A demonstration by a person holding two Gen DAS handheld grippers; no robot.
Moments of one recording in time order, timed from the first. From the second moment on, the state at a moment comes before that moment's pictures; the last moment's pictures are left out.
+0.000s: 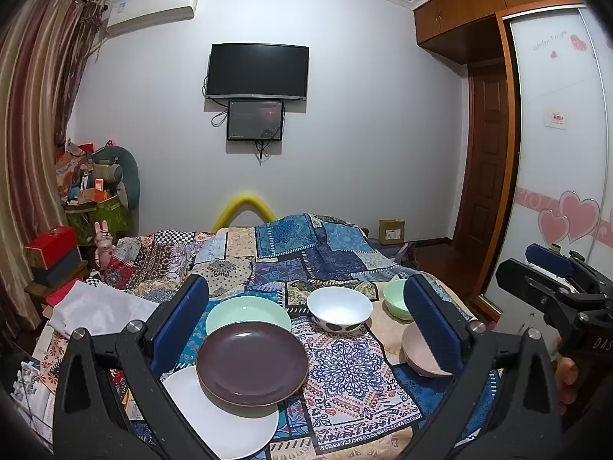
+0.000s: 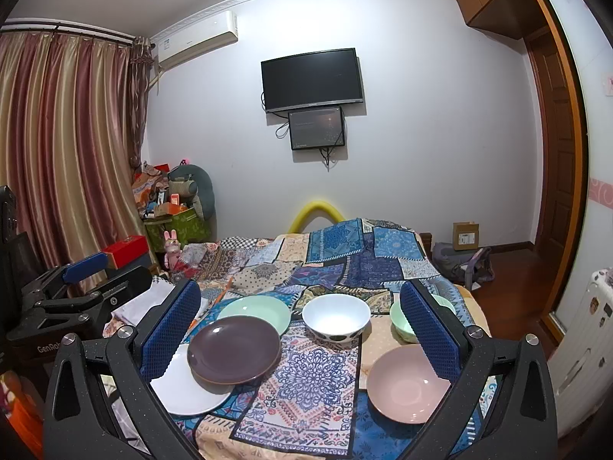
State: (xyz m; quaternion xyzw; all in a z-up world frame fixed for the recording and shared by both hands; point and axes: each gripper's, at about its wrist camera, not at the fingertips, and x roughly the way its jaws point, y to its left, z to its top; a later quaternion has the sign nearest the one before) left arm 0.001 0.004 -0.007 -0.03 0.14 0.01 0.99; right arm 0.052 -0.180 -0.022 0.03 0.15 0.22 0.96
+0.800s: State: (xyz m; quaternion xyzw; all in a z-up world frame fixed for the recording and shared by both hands) left arm 0.001 0.006 -0.004 -0.03 0.14 0.01 0.99; right arm 0.050 -0.178 -0.022 0.03 0.15 0.22 0.96
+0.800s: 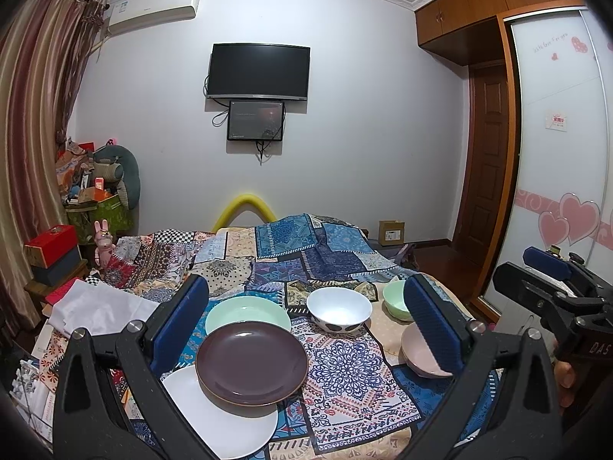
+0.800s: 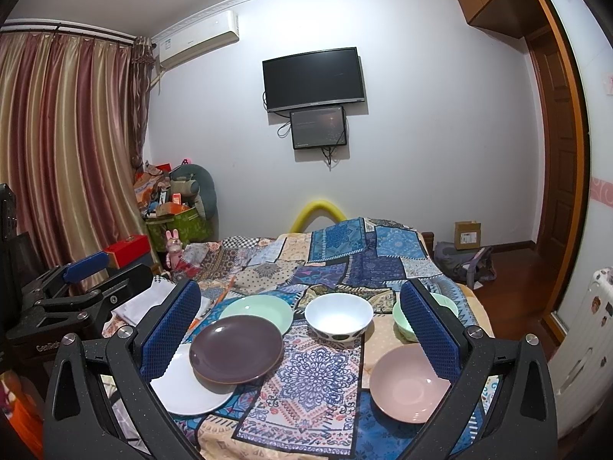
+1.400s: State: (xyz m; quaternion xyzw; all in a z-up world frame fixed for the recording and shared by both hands) left arm 0.012 0.019 -0.013 -0.04 0.15 0.02 0.99; right arm 0.067 -0.170 -0.032 0.03 0.17 0.23 0.96
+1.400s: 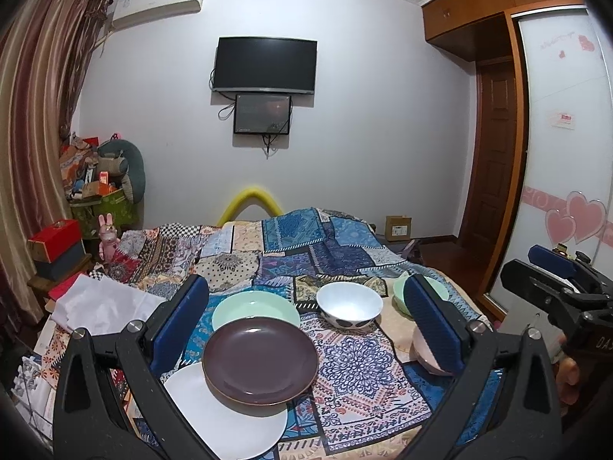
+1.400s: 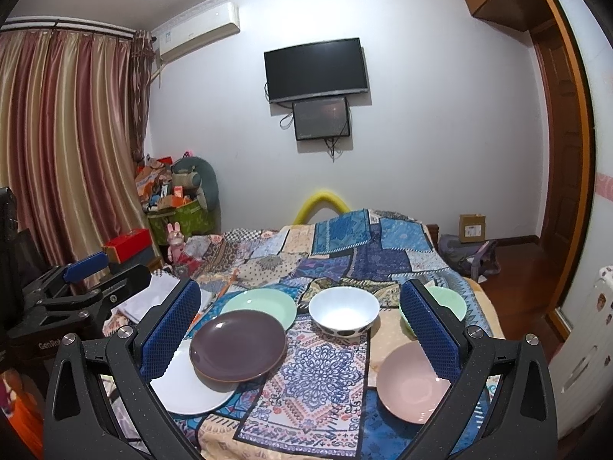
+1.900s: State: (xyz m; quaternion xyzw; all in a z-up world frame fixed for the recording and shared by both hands) left arm 0.059 0.086 -0.052 -0.04 0.22 0.04 0.97; right arm 0.118 -0.125 -0.078 0.01 0.25 0.25 0.94
